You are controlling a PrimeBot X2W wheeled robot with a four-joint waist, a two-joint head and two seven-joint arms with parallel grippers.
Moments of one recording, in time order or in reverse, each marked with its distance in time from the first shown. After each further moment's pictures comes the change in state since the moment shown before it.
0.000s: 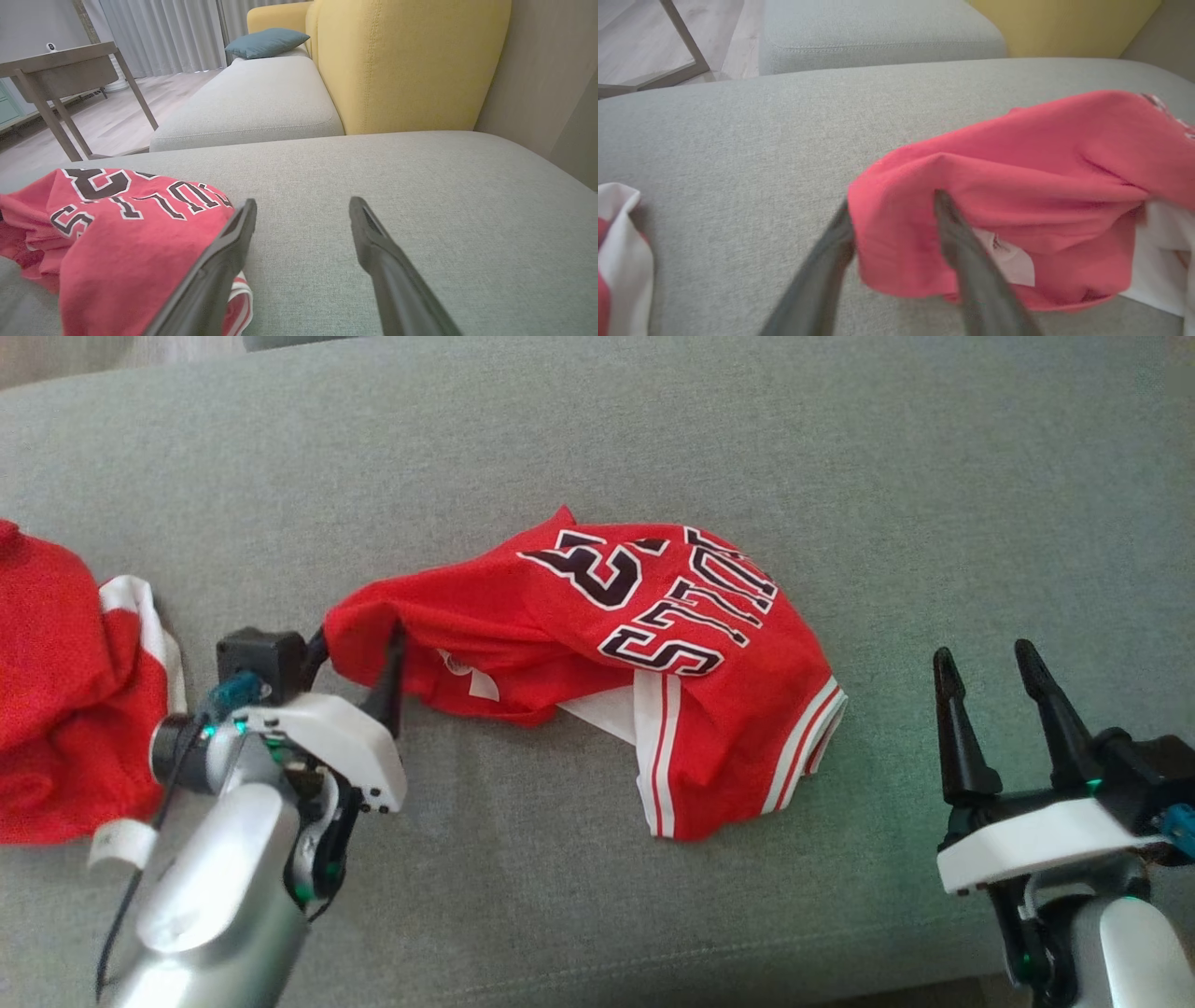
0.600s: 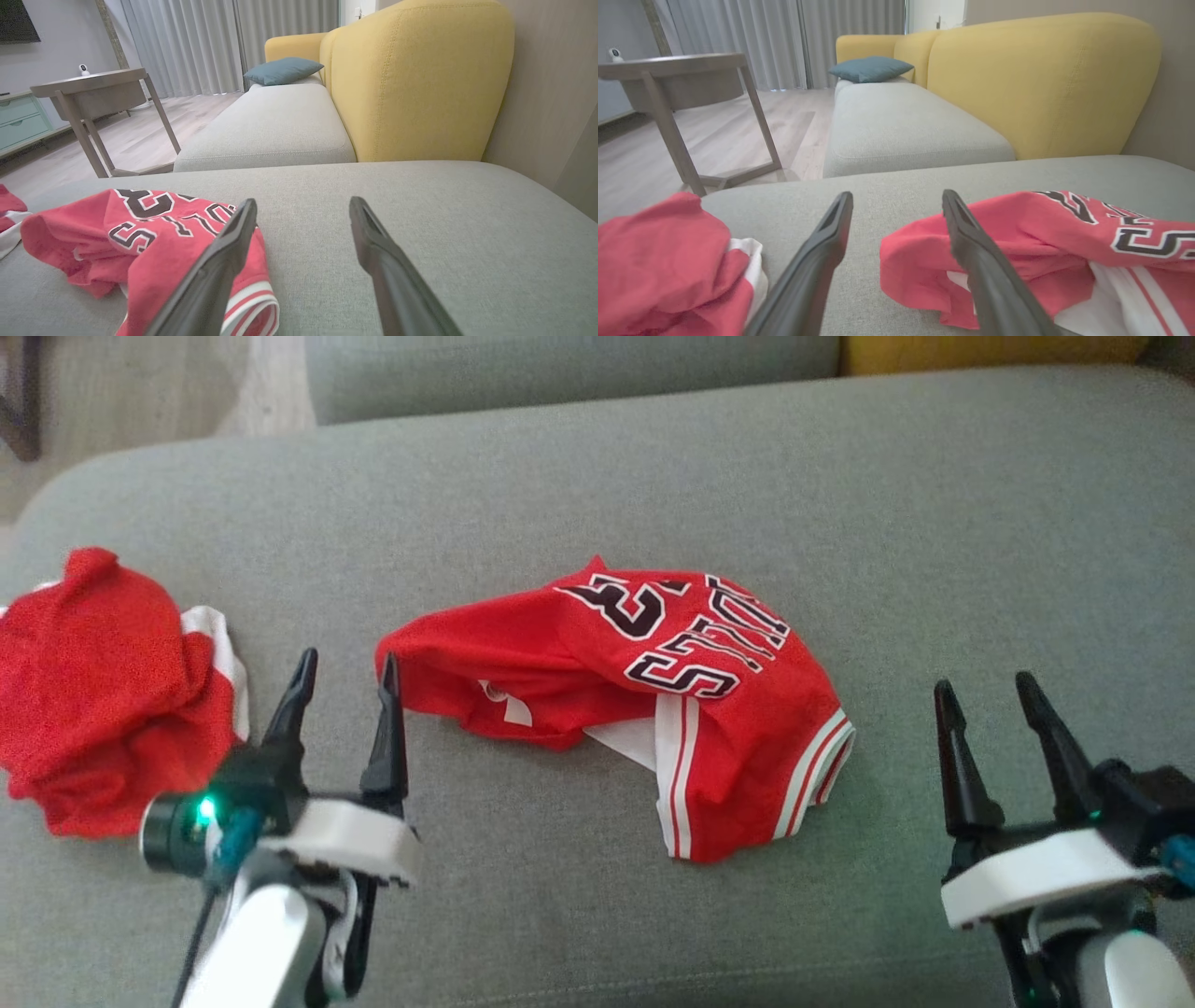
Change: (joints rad) left arm 0.235 -0.009 0.053 -0.293 0.136 0.162 -0.185; right arm 0.055 0.000 -0.004 -0.036 -0.011 0.000 0.016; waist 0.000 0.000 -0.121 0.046
